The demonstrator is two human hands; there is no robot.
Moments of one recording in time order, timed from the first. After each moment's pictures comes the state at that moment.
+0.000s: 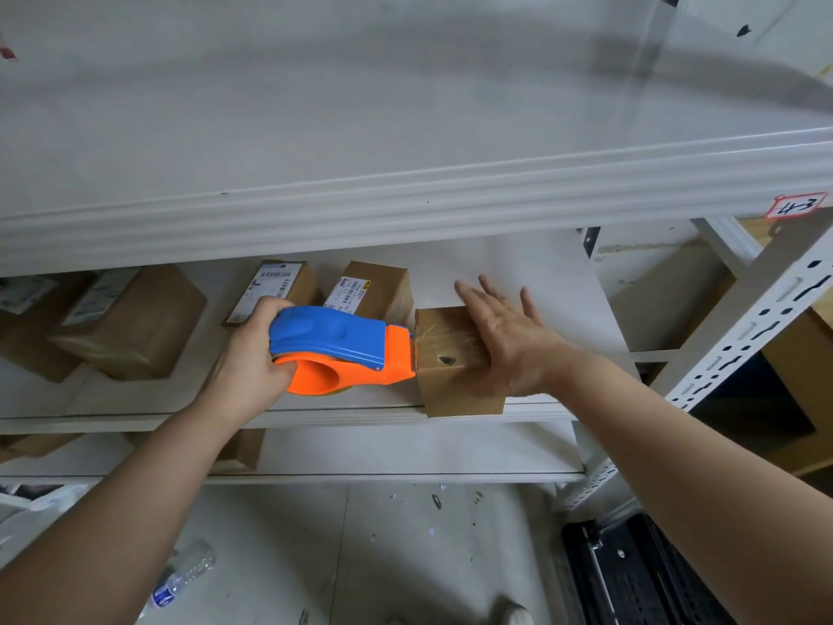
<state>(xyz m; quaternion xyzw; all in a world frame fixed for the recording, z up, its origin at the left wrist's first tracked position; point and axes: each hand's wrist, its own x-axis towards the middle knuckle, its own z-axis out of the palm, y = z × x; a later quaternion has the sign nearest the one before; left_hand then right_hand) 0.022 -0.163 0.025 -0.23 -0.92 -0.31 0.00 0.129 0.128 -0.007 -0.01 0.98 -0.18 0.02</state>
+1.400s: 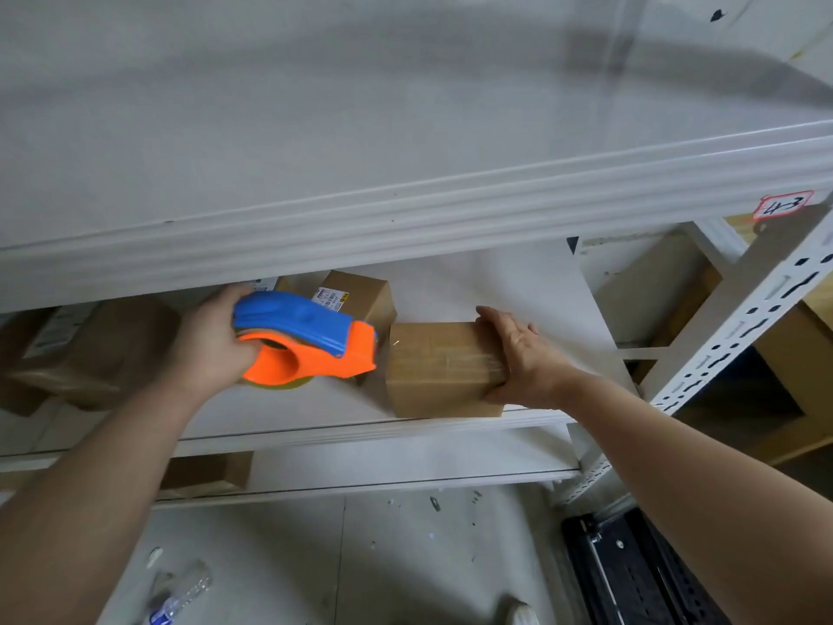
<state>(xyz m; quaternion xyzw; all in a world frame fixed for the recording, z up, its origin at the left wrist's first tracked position) -0.029 -0.146 0.043 -0.22 -0.95 -0.23 0.05 0.130 0.165 -0.059 0.08 0.94 -0.33 0.02</state>
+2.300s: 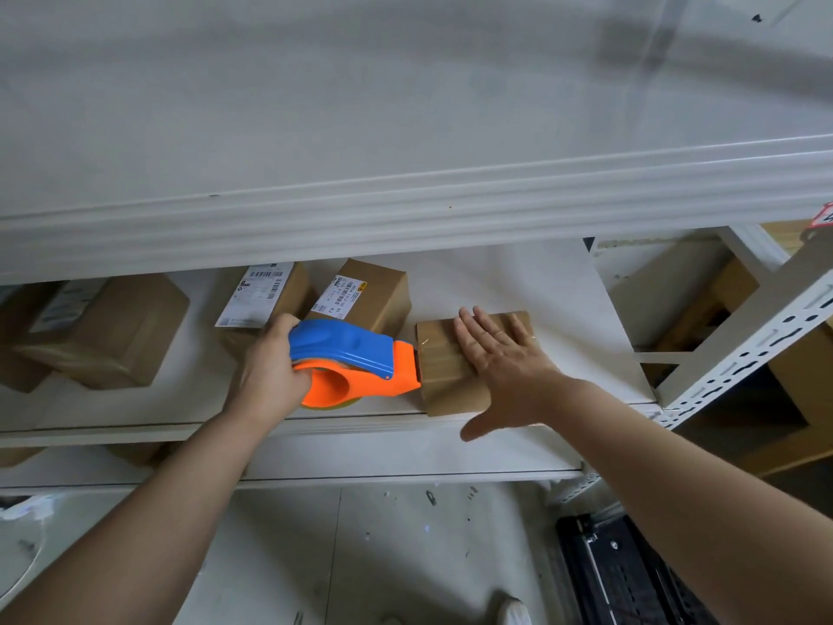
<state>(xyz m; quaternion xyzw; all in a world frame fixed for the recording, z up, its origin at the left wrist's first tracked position) -0.012 -0.148 -0.020 -0.18 -0.95 -0.26 0.00 0.120 0.117 -0.042 -0.01 1.00 -0.02 0.10</state>
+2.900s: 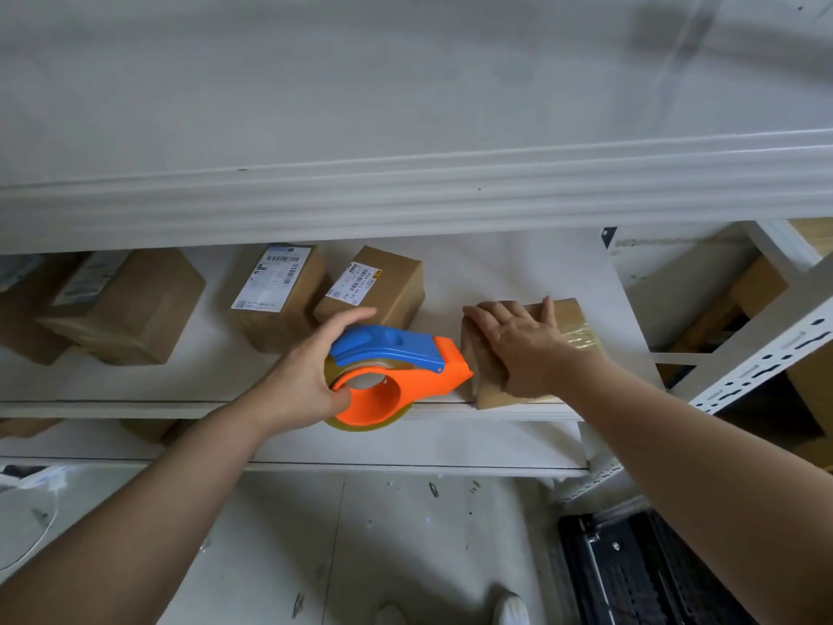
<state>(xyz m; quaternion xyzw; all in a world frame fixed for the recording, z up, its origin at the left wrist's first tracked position) 0.020 -0.153 -0.002 -0.32 -0.86 -0.34 -0.18 0.102 0.127 -0.039 0.01 0.99 -0.04 0.10</state>
